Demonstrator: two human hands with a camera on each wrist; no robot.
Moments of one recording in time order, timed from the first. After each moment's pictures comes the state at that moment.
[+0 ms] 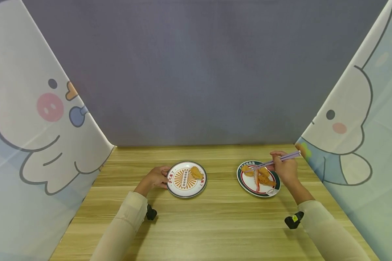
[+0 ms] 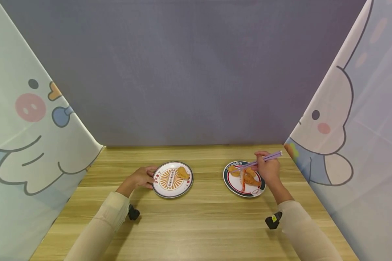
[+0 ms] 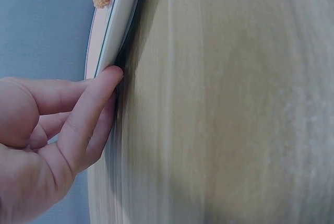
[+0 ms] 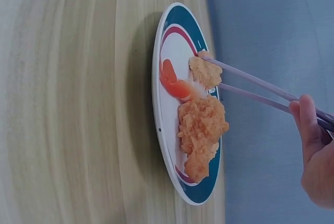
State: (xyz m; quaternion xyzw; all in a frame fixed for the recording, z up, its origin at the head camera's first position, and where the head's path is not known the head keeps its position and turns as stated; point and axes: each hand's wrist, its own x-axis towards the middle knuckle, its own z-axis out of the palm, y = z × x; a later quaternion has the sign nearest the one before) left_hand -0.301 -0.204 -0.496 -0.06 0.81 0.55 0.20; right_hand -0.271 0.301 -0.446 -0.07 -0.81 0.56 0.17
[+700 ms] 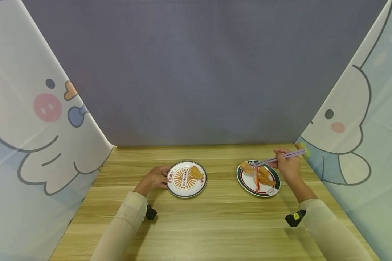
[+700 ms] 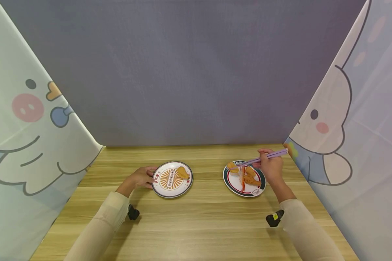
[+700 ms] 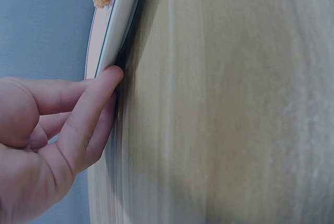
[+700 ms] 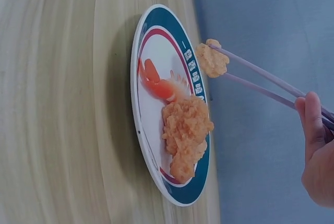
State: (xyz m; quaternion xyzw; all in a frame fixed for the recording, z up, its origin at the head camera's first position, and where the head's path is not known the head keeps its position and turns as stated) left_hand -0.299 -0.204 -0.493 -0.05 0.81 0.54 0.20; right_hand -0.272 0.305 -0.435 -0.06 -0.74 0.64 0.18
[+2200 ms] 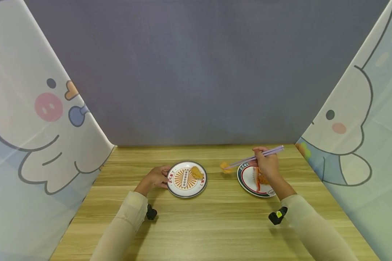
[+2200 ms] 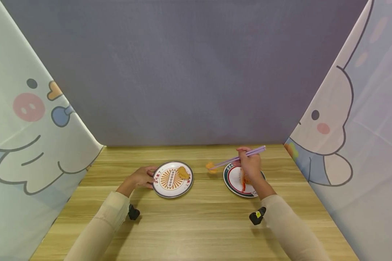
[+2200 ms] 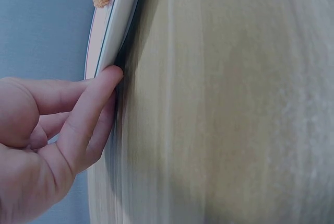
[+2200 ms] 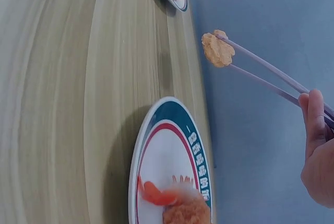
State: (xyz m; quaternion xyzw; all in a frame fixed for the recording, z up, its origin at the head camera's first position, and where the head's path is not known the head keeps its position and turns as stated) left_hand -0.300 -0.205 -0.496 -0.04 0.81 0.55 0.21; right_hand -0.282 0.236 -0.428 -0.06 -0.72 0.68 0.10
